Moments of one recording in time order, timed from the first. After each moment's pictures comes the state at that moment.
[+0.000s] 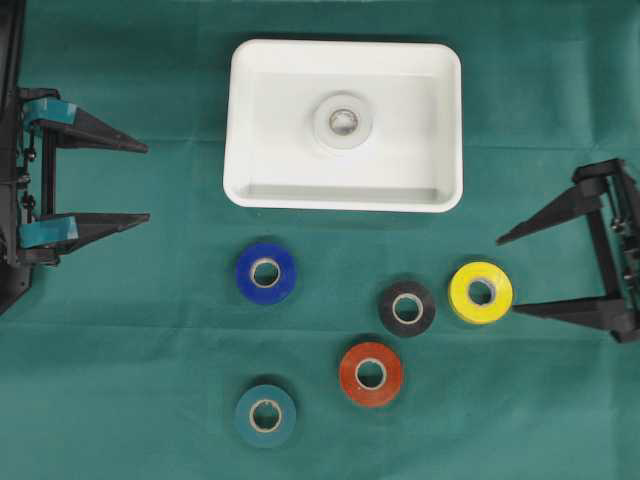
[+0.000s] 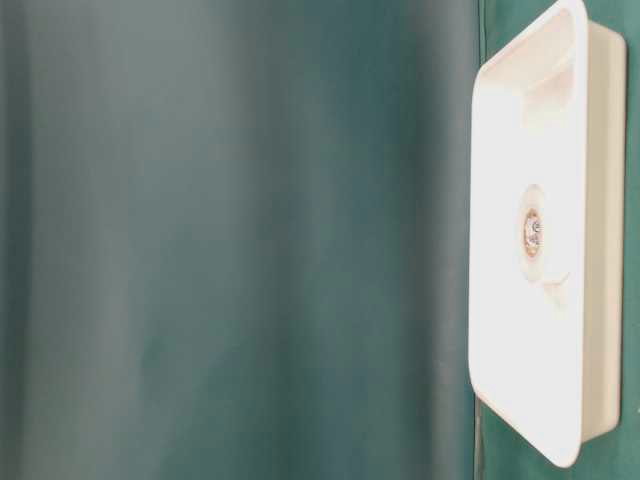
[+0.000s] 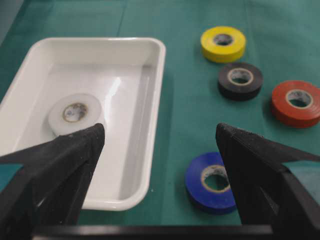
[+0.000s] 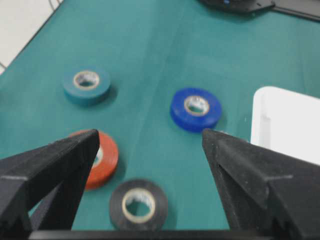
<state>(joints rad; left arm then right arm) 0.09 -0.93 1.12 0.00 0.07 0.09 0.18 -0.77 1.09 0.00 -0.08 0.04</state>
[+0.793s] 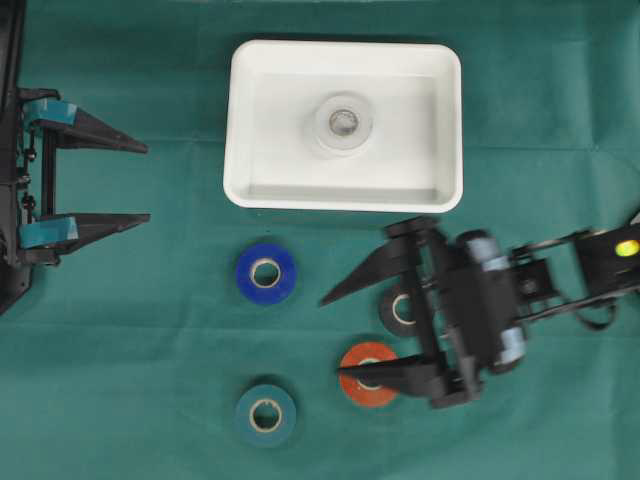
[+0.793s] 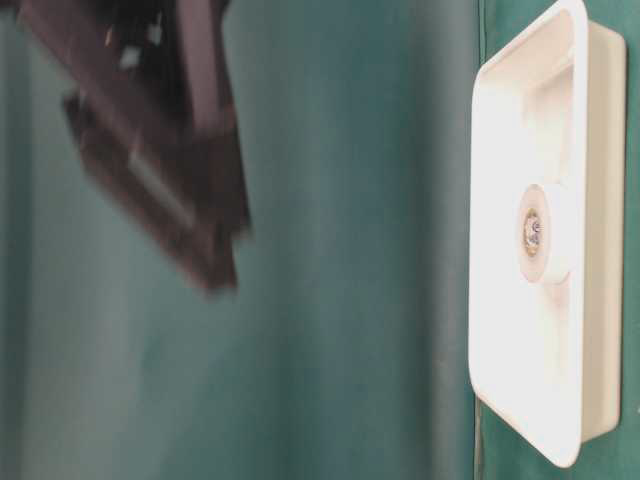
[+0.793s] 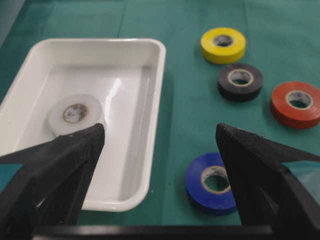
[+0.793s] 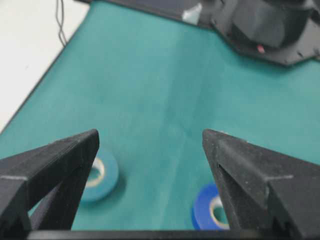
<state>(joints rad) 0.09 -0.93 1.12 0.00 0.06 0.09 0.23 -0.15 0.57 0.00 -0.14 0.04</state>
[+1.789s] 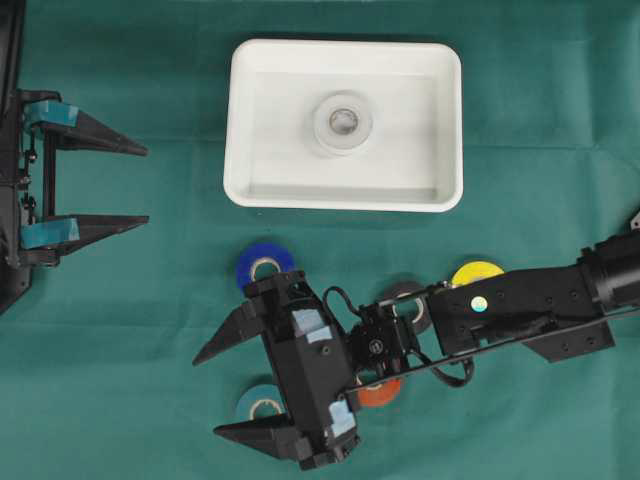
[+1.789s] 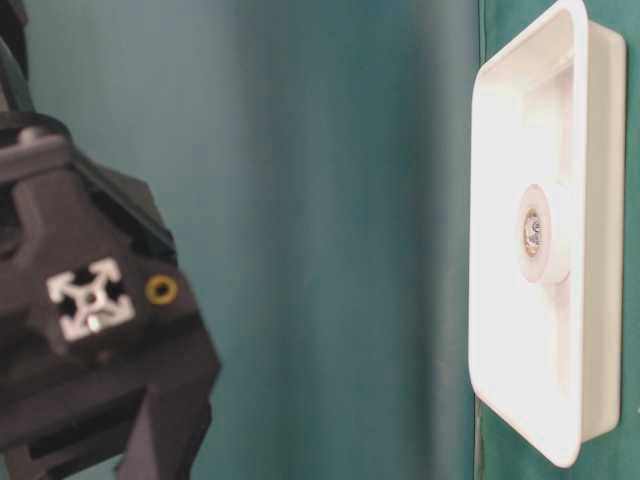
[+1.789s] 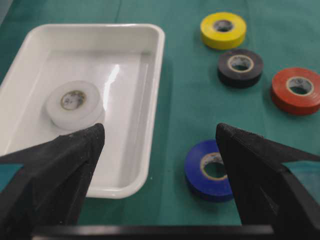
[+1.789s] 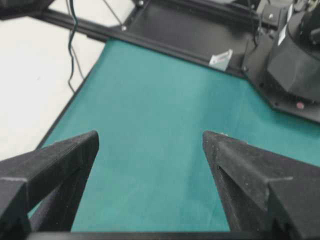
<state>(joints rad) 0.09 -0.93 1.12 0.00 0.10 0.09 0.26 0.17 0.14 0.00 0.04 0.04</state>
